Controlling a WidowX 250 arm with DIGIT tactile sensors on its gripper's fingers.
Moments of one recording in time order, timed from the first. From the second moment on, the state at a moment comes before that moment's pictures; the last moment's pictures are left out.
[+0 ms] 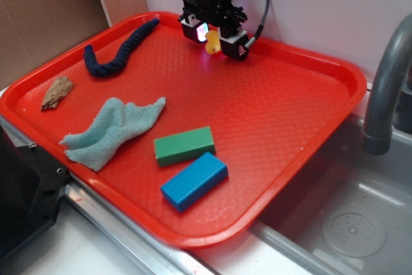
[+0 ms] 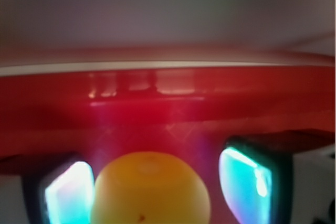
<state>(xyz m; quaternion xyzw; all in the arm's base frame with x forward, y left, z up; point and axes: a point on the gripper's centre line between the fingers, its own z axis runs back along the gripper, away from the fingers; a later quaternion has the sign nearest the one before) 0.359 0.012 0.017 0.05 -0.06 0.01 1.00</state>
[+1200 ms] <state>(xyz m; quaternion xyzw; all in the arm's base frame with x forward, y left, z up) 0.215 0.004 0.191 -0.03 -0.10 0.06 0.99</state>
